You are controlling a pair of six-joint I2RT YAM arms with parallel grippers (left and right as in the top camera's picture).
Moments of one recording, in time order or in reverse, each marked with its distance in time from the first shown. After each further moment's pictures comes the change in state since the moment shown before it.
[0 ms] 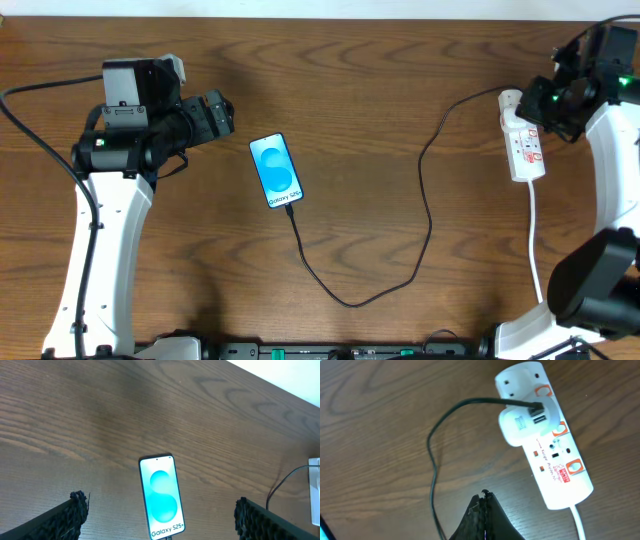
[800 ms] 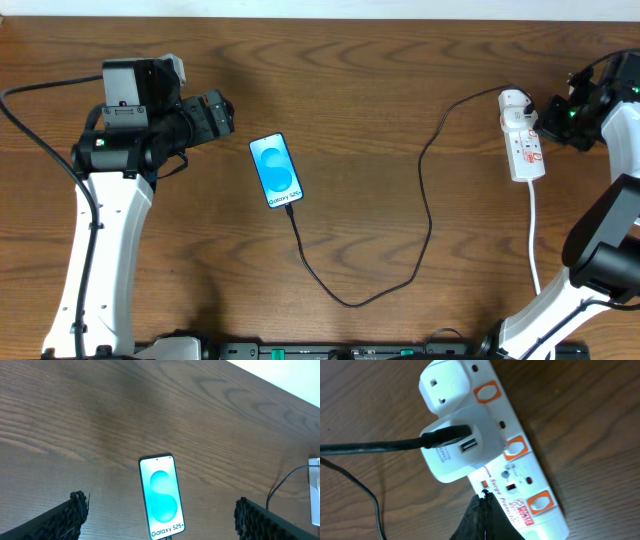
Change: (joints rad) left arm 0.000 0.000 0.000 0.000 0.000 0.000; right arm -0.160 0.226 0.000 0.097 -0.085 -0.086
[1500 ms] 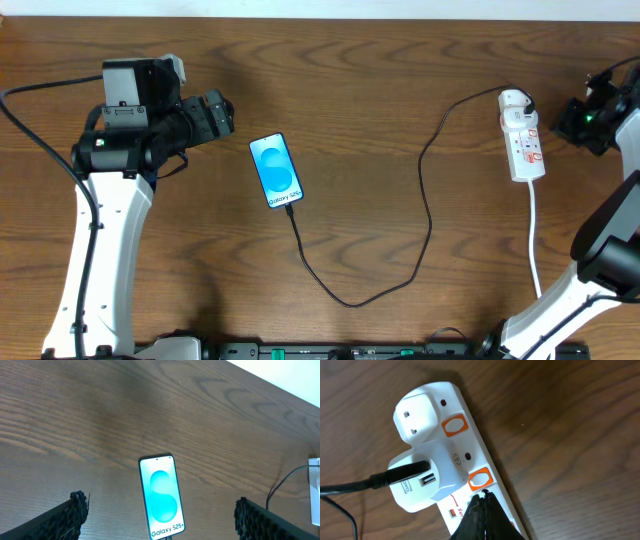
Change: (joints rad) left arm 0.000 0.000 0.000 0.000 0.000 0.000; right arm -0.074 0.048 0.000 0.102 -0.051 -0.071
